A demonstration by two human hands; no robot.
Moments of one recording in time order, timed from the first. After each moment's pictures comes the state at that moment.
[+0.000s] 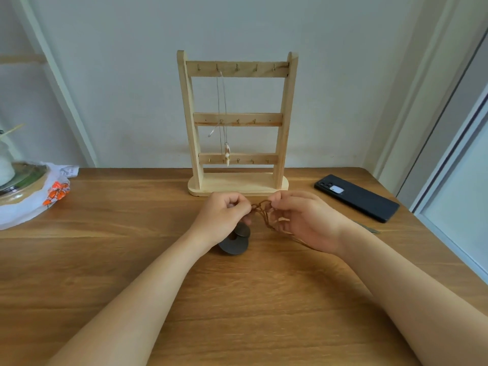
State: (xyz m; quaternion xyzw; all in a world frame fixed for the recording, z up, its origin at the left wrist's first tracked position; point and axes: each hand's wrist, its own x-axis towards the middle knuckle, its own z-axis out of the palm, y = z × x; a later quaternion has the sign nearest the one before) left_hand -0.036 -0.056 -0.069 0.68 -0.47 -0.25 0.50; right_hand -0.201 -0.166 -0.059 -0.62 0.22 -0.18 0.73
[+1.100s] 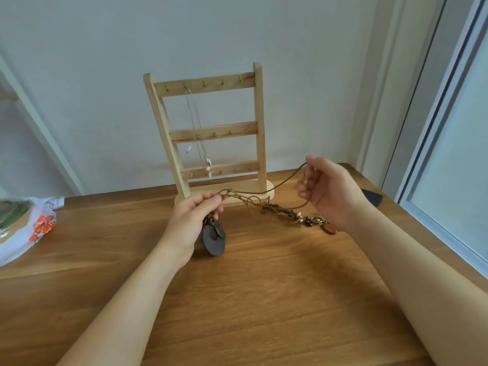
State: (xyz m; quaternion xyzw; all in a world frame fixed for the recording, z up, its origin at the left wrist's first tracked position) left_hand -0.017 -0.058 -0.065 0.62 -0.40 -0.29 0.61; right_hand -0.243 -0.205 -0.037 -0.50 0.21 -0.42 0.73
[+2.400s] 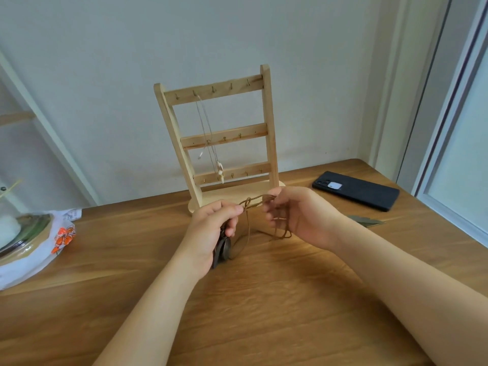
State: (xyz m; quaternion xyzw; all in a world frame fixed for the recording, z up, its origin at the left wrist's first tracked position) left_hand -0.024 -0.048 -0.054 0.57 -0.41 -0.36 0.61; right_hand -0.192 -0.157 -0.044 -0.52 0.23 -0.26 0.78
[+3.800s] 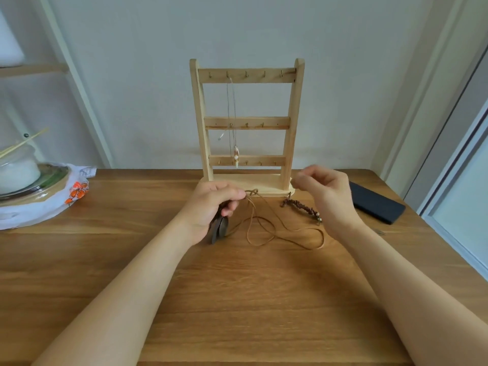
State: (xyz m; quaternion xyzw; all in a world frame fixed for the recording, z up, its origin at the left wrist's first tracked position) left_hand -0.008 -0.039 -0.048 0.55 -0.45 -0.37 0.60; right_hand -0.204 -0.166 -0.042 -0.69 0.26 -0.46 0.49
